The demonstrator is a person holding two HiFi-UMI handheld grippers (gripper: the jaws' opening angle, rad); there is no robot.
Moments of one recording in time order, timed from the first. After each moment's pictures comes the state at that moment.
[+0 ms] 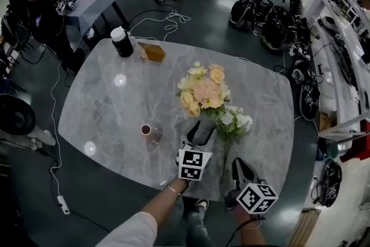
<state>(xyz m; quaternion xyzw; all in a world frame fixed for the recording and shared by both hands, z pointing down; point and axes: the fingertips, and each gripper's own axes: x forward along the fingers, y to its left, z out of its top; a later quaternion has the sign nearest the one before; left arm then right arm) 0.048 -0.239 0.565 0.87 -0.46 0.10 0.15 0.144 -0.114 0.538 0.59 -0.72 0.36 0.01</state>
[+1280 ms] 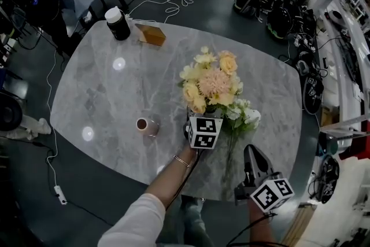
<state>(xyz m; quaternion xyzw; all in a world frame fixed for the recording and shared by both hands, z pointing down) 0.065 -0.336 0.603 0.85 -0.50 0.11 0.13 0.152 -0.155 0.510 0.56 -0.77 0.31 -0.02</state>
